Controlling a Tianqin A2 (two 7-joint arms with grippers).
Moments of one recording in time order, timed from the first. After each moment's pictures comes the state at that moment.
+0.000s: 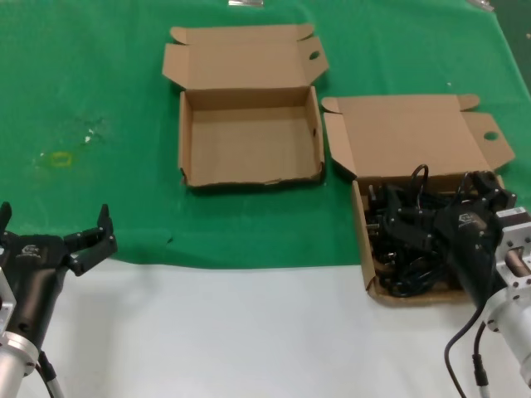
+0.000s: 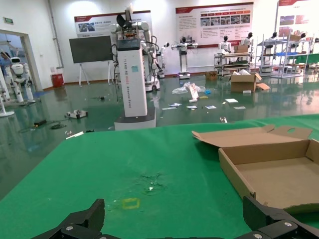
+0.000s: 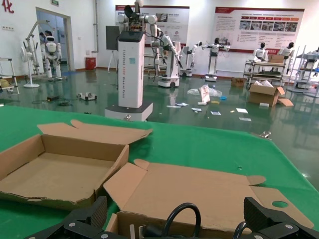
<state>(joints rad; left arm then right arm) 0.00 -0.30 1.60 -1.60 -1.80 0.00 0.00 0.05 0.29 -1.64 1.55 1.81 -0.02 -0.02</state>
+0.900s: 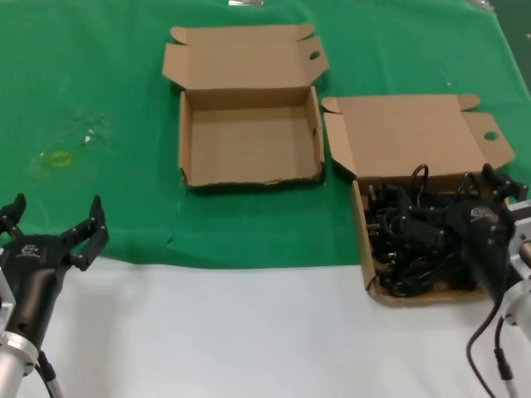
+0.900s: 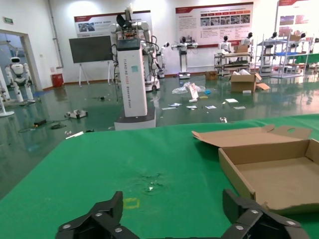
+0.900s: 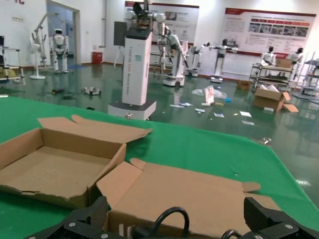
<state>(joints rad) 0.00 -0.30 1.60 -1.60 -1.80 0.00 0.00 0.06 0.43 -1.73 1.57 1.87 0.04 0.00</state>
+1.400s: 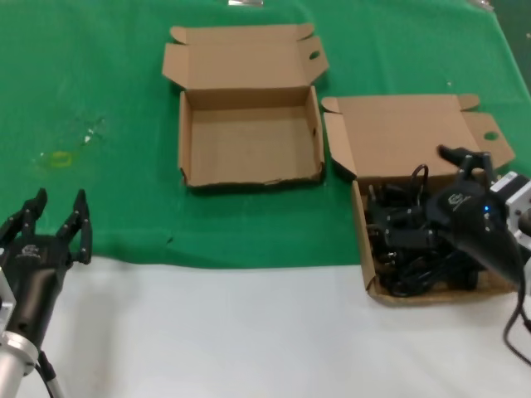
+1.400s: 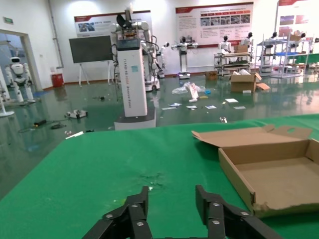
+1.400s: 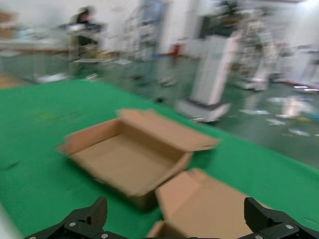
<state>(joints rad) 0.00 -0.30 1.60 -1.60 -1.80 0.00 0.00 0.22 0.79 -1.98 1.61 1.94 -0.11 0.12</state>
